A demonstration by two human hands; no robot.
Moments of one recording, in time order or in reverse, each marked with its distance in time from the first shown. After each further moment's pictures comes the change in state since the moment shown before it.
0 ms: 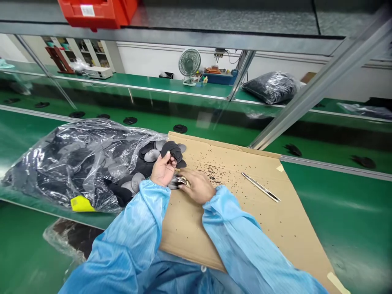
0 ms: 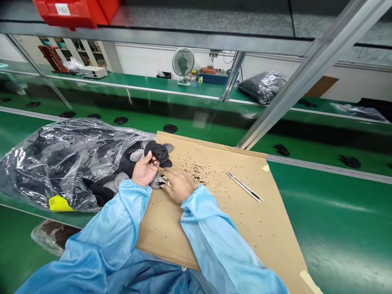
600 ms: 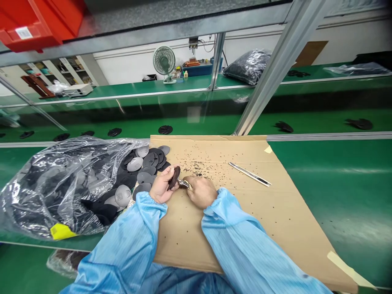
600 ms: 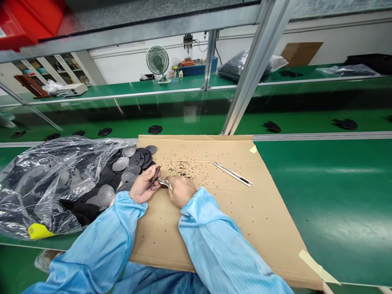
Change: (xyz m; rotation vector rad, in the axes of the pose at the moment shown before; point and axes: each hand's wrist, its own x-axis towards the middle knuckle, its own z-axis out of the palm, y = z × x) left_hand -0.027 -0.043 0.004 0.510 -0.207 -0.376; right_hand -0.043 0.019 -0.018 -0.046 -0.041 0.355
